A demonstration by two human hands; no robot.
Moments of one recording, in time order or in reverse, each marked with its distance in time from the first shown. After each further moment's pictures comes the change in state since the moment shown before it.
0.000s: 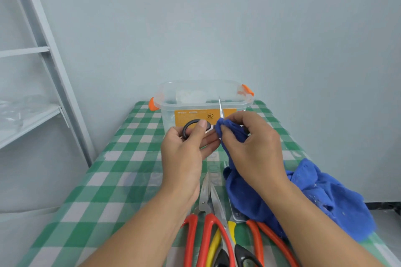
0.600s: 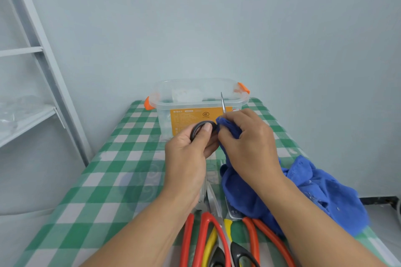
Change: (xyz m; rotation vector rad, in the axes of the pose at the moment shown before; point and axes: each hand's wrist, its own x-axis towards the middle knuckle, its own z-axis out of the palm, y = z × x) left_hand -0.005 -0.013 0.002 0.119 -0.107 0.010; right_hand 0.004 0.010 0.002 -0.097 -0.033 -0.039
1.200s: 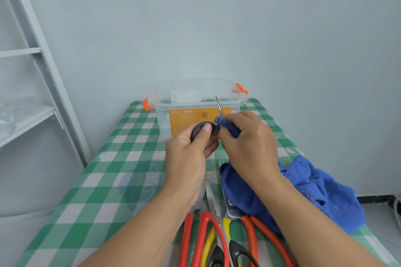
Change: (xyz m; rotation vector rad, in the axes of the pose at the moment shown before) left_hand 0.002 -0.001 0.002 0.004 0.005 -0.042; right_hand 0.000 -0.001 0.000 -0.114 0.047 0.014
